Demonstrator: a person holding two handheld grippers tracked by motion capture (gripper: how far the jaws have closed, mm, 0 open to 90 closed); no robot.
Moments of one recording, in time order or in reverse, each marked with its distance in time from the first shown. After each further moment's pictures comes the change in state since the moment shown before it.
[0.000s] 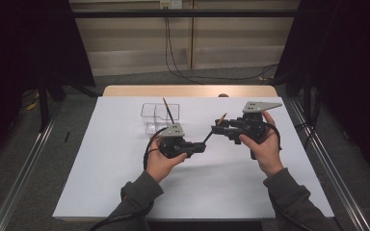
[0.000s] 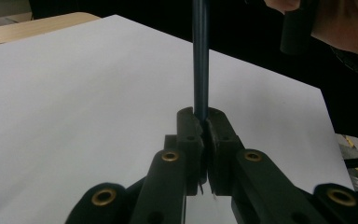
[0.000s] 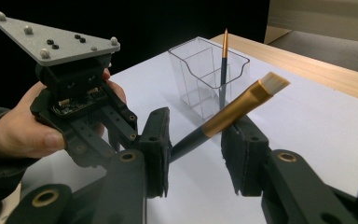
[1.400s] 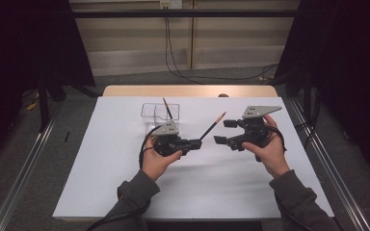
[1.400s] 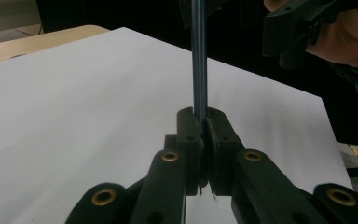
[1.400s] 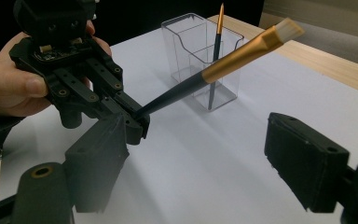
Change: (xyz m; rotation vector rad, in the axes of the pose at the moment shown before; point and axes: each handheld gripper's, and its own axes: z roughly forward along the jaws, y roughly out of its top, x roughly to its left) left arm 0.006 0.001 -0.013 -0.038 0.014 0.004; right arm 0.000 -0.010 -0.004 0.077 -0.033 -0.066
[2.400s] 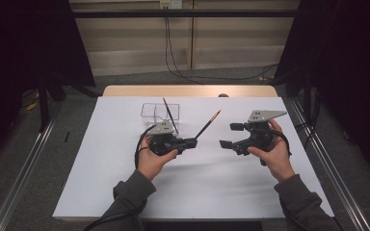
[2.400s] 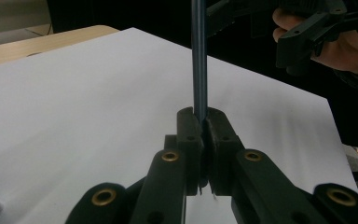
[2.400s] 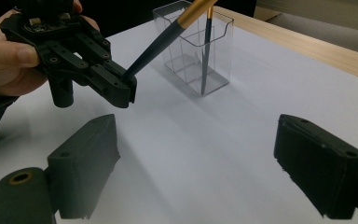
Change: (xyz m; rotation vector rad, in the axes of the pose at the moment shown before) left arm 0.005 -0.001 -0.010 -0.009 0.024 -0.011; right arm -0.005 -0.016 -0.010 0.011 -0.022 0.017
